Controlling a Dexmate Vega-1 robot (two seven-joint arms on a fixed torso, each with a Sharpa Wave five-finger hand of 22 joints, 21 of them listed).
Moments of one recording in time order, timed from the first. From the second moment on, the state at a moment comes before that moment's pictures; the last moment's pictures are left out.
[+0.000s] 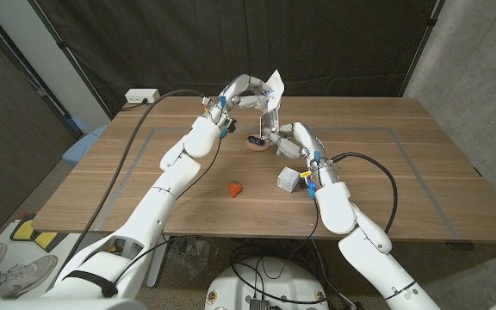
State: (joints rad) left arm 0.73 0.22 0.26 -1.47 0.52 -0.42 0.00; left_hand 1.23 0.04 0.35 -0.14 0.18 1.10 -0.08 0.39 0.20 1.11 -0.17 0.34 0.41 1.07 -0.19 0.47 0.62 0.24 -0.04 1.08 0.20; right arm -1.29 -0.29 -0.34 -2.01 -0.60 0.12 -0.26; right_hand 0.94 0.13 0.40 -0.06 0.21 1.13 0.01 0.34 0.41 1.21 -0.03 0.32 0.45 1.21 -0.16 0.65 0.55 0.59 -0.05 1.51 0.21
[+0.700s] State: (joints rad) left arm 0.61 0.28 0.33 -1.34 0.32 -0.52 -0.34; left_hand 1.24 0.05 0.34 -0.13 0.18 1.11 -0.09 0.38 0.19 1.12 -0.17 0.31 0.42 1.00 -0.15 0.48 0.70 0.20 -0.04 1.08 0.19; right arm -1.27 -0.27 -0.35 -1.98 -0.64 0.13 -0.27; right_hand 0.94 0.13 0.40 -0.06 0.21 1.14 0.01 0.33 0.41 1.25 0.01 0.32 0.45 1.25 -0.12 0.64 0.55 0.59 -0.05 1.52 0.20
